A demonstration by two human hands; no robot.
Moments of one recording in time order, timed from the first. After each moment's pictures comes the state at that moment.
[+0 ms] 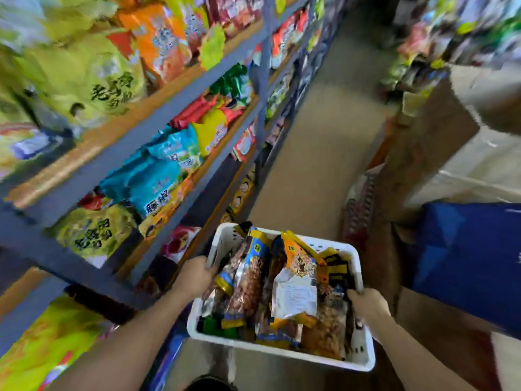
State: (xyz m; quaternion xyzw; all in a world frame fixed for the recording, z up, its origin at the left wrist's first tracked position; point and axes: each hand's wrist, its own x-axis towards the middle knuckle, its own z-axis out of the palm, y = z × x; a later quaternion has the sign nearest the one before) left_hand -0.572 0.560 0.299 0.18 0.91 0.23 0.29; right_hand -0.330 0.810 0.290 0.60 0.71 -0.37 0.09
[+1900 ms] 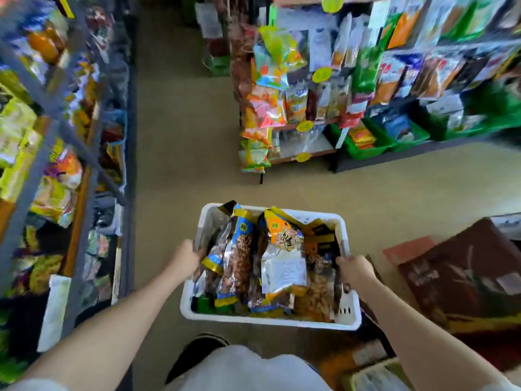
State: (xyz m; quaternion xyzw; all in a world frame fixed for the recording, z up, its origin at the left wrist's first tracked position) left_hand -1.372 2.256 0.311 0.39 0.83 0.19 0.36; right_hand -1.027 2.334 0.306 0.78 0.48 -0.40 -0.06
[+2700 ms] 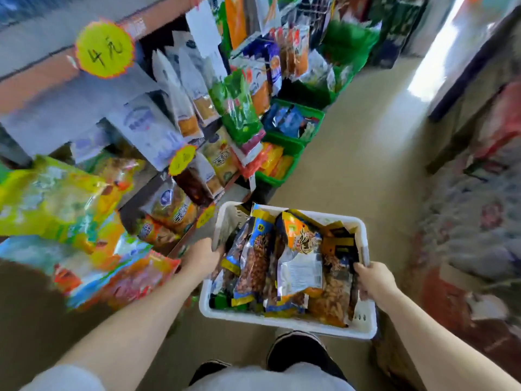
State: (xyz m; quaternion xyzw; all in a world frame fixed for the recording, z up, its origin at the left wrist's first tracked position) left_hand -1.232 3.022 0.290 0.70 0.63 -0.04 0.34; right_hand -0.935 2.833 0.253 0.88 0.09 -0.41 -0.24
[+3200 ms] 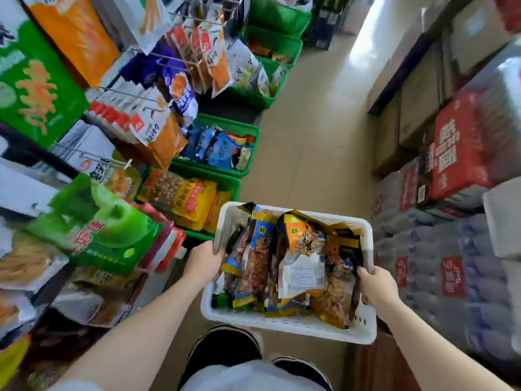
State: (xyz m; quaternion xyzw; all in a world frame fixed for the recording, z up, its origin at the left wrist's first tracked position) left_hand -0.884 3.283 0.235 0.72 0.54 -0.09 0.43; right_hand -0.656 3.033 0.249 0.92 -0.04 -0.32 -0.23
